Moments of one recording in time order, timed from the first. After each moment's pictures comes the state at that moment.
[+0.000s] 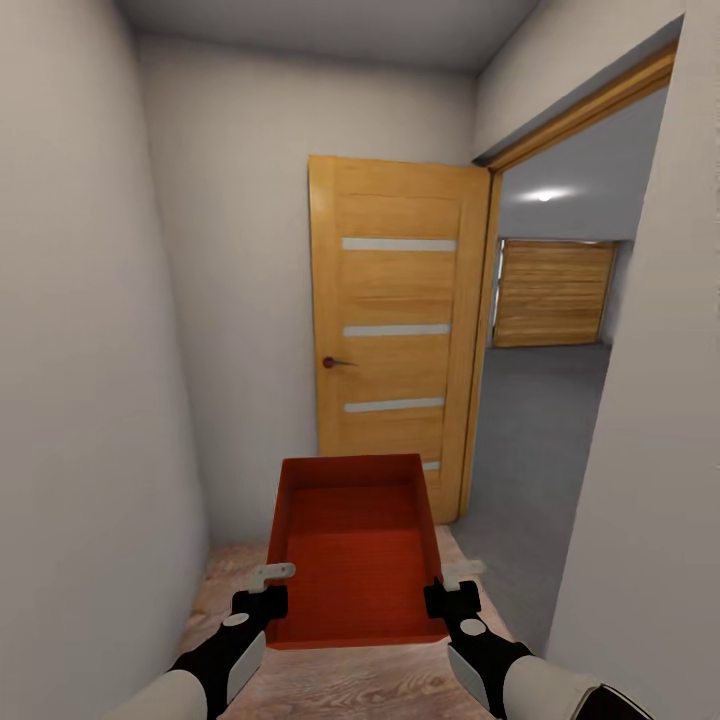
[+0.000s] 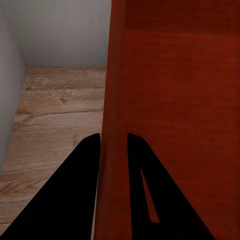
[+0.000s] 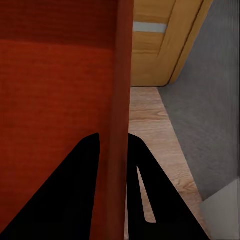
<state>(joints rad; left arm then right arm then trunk) -0.61 -0.09 -0.12 -0.25 0.18 -0.08 0.16 -0.69 0.10 0.68 -0.05 -0.50 -0.28 -0.21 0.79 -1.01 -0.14</state>
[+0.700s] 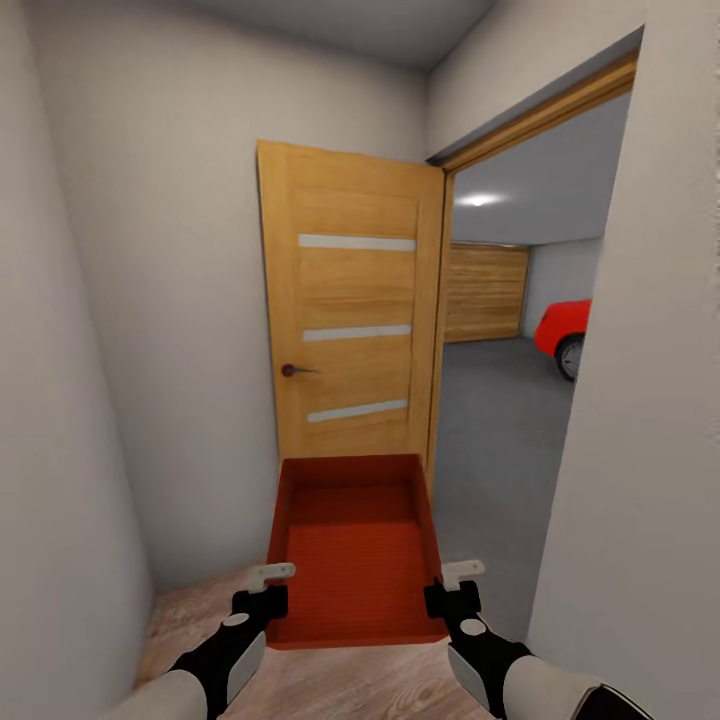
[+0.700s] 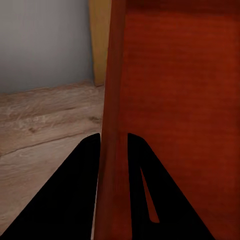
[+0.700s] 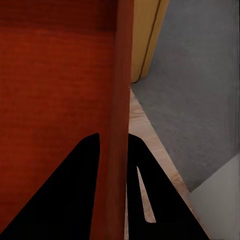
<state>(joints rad) -0.61 -0.09 -0.12 -0.25 0.17 -0.08 0.16 -0.69 0.10 0.68 -0.05 -0.50 -0.28 -0.21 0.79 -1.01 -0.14</state>
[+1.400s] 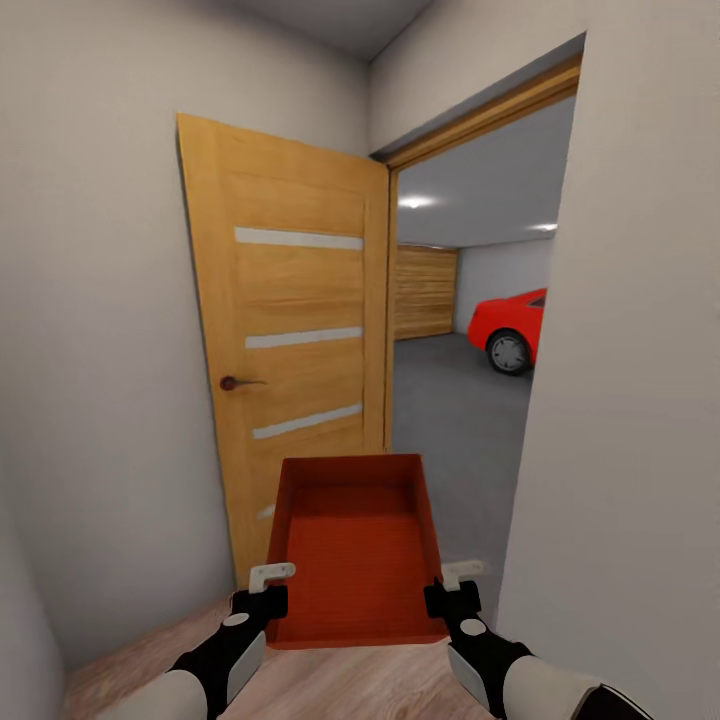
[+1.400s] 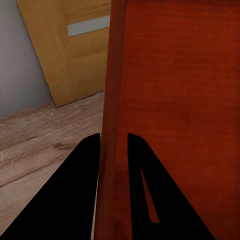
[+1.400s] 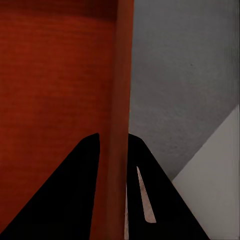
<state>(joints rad) -0.61 -0.09 -0.12 -0.25 0.17 -0.08 0.16 -0.69 0.10 0.68 -0.05 -0.50 -0.28 -0.21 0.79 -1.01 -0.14</state>
